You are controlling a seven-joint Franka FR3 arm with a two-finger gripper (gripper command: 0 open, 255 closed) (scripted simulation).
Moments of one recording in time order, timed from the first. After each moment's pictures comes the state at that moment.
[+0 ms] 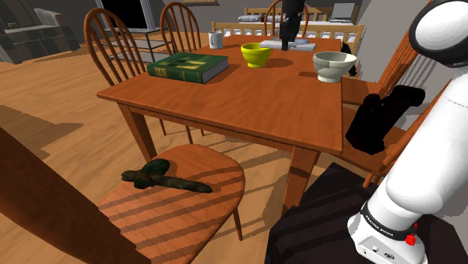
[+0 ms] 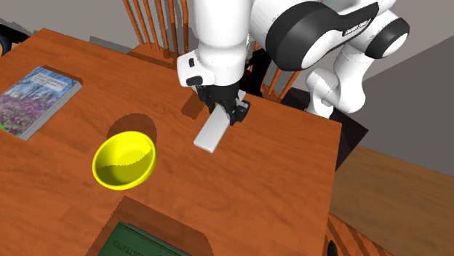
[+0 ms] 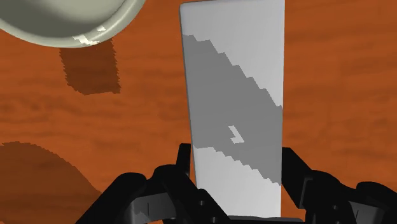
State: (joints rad) arm -0.04 0.01 -0.19 -1.39 -0.02 1.41 -0.47
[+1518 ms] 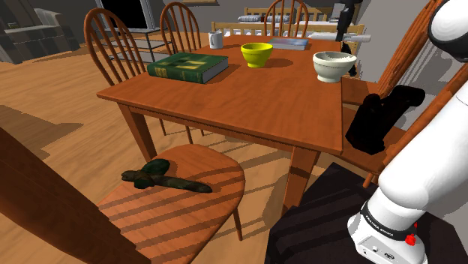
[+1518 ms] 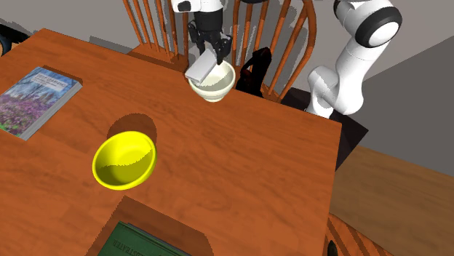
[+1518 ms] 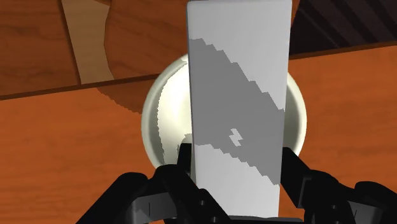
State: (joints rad) arm -0.22 -0.08 -0.39 -1.44 -0.04 1.38 -0.86
